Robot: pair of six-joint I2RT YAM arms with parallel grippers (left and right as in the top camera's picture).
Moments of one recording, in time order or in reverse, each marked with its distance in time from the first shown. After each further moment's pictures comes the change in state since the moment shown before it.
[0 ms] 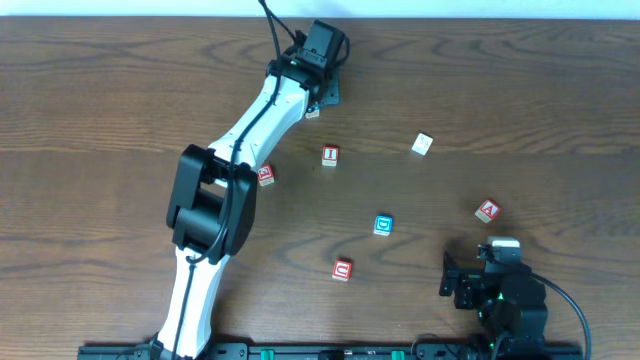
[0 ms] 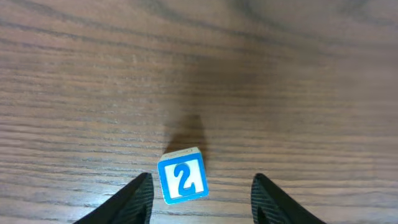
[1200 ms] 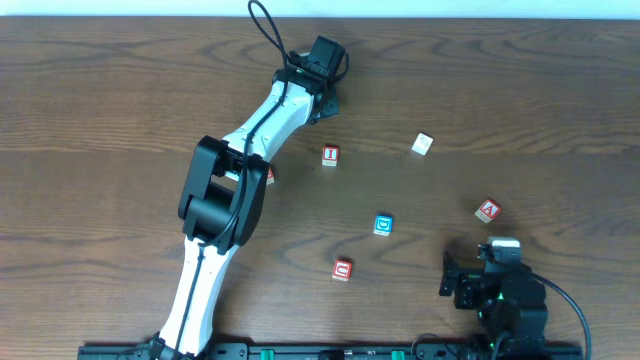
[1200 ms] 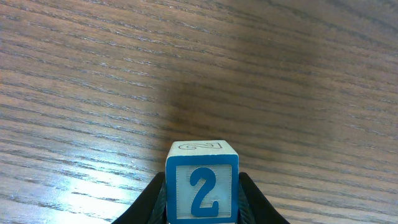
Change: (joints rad) left arm 0.001 0.085 0.000 -0.002 0.000 -0.164; right arm 0.000 0.000 0.000 0.000 0.000 0.000
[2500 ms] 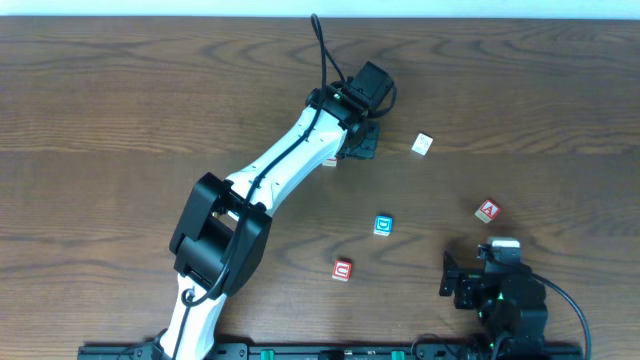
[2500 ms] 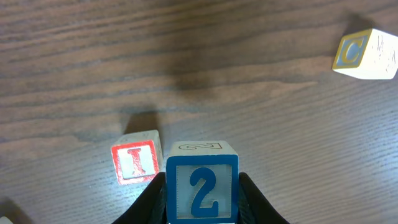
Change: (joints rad) left arm -0.204 -0.253 -0.144 -0.184 0.116 0.214; right arm 0.000 0.000 0.000 0.000 0.000 0.000
